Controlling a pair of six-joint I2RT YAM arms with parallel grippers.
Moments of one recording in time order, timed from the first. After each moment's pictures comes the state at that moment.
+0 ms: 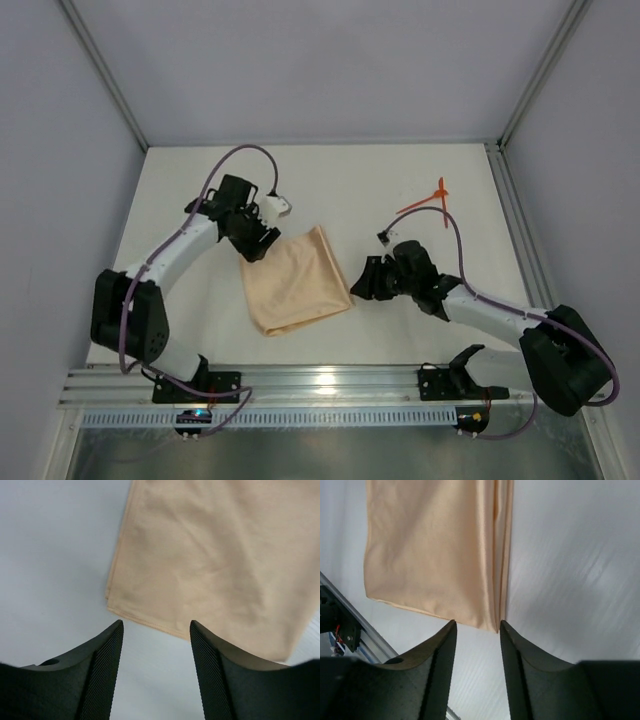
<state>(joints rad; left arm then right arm) -0.32 1.59 1.16 -0.71 0.21 0.54 0.59 1.22 0.44 0.10 -0.29 0.59</state>
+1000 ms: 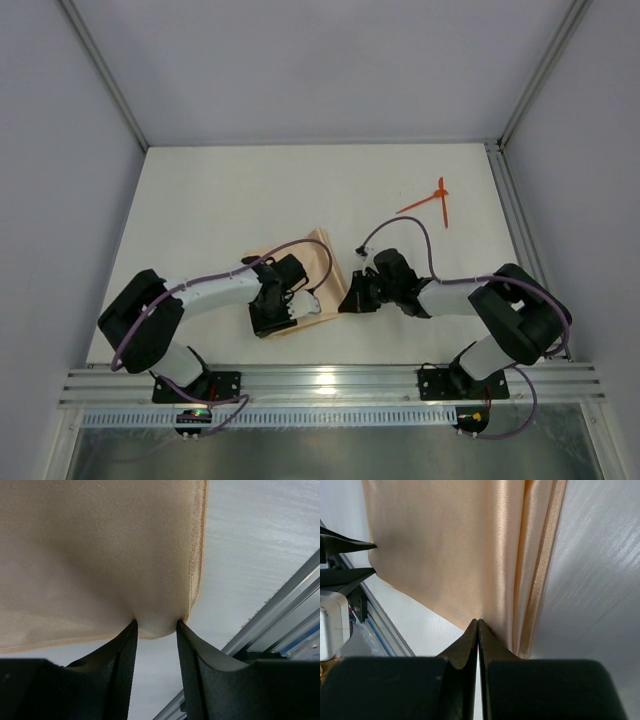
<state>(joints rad) -0.81 1.52 0.82 -0.85 0.10 0.48 0.66 1.53 0.46 0.32 -0.45 0.63</state>
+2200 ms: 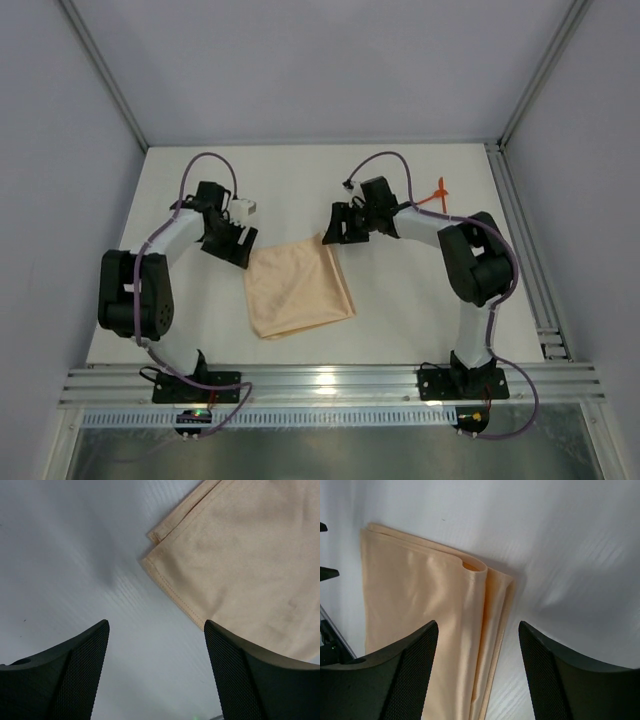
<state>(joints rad) -0.12 1.61 1.11 -0.75 0.23 0.32 0.45 1.92 1.21 -0.09 -0.49 0.38</state>
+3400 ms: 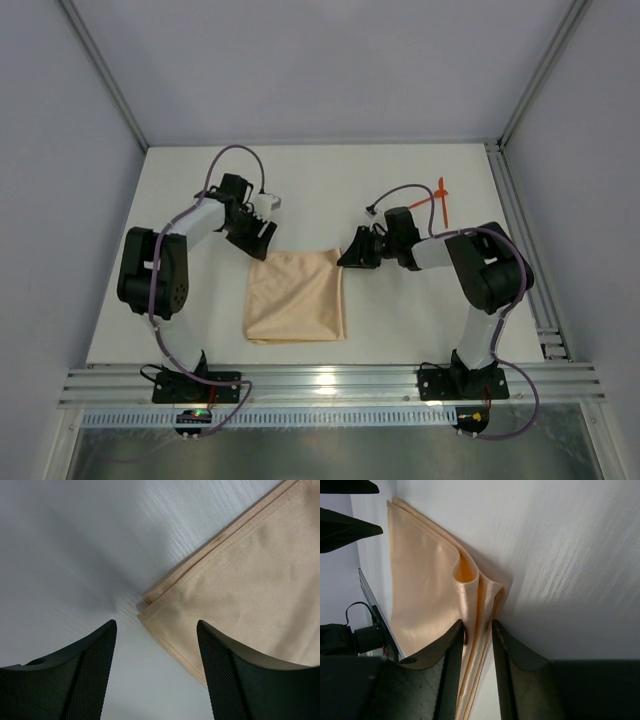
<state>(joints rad) -0.22 1.84 1.24 -0.66 0.31 0.39 0.38 1.87 0.80 0.33 -0.67 0.61</state>
